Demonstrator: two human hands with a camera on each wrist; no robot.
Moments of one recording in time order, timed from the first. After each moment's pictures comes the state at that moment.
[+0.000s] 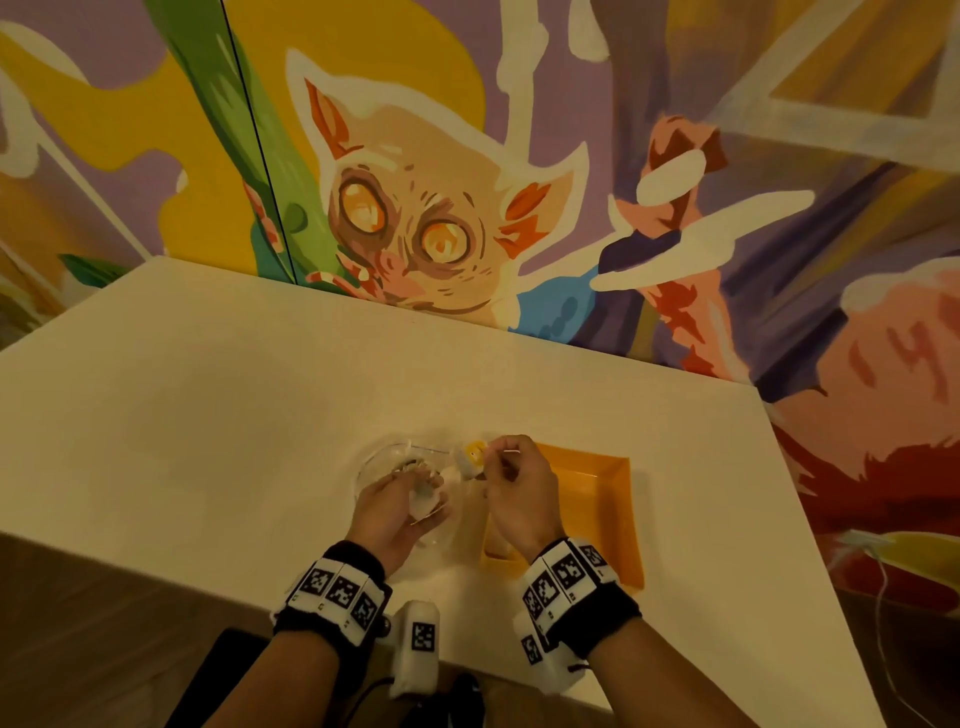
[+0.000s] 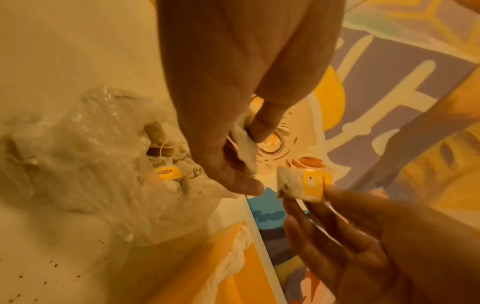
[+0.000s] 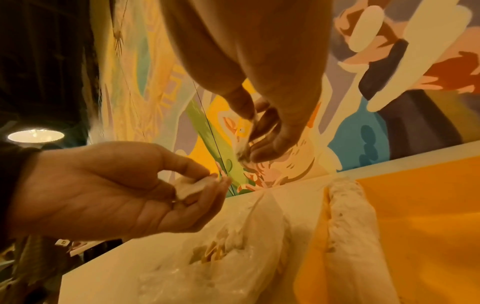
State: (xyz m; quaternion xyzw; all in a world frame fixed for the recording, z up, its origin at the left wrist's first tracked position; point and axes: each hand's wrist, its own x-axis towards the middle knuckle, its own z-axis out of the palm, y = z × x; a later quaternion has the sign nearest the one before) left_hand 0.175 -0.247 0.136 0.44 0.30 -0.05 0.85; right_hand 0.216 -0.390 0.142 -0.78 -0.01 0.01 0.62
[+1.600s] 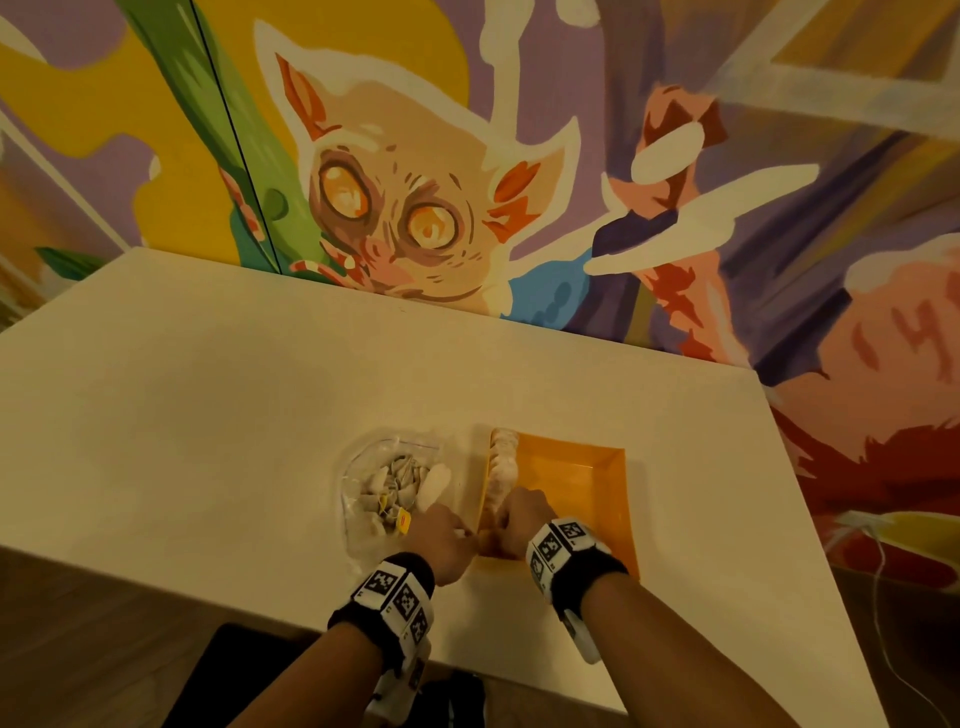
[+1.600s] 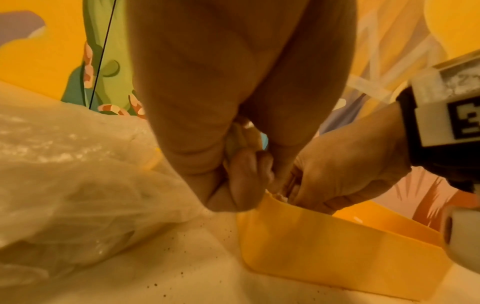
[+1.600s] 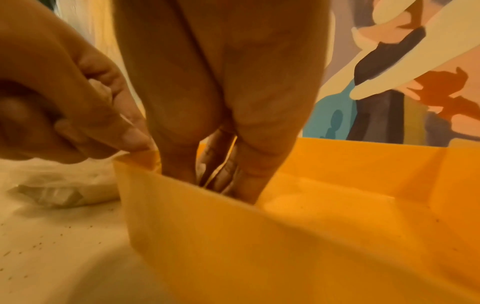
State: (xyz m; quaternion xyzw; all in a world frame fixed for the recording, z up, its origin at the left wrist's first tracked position) left_hand 0.186 -0.292 0.091 0.87 0.16 -0.21 0.41; right_hand 0.249 -0.423 0.087 -0.94 -0.06 0.29 0.15
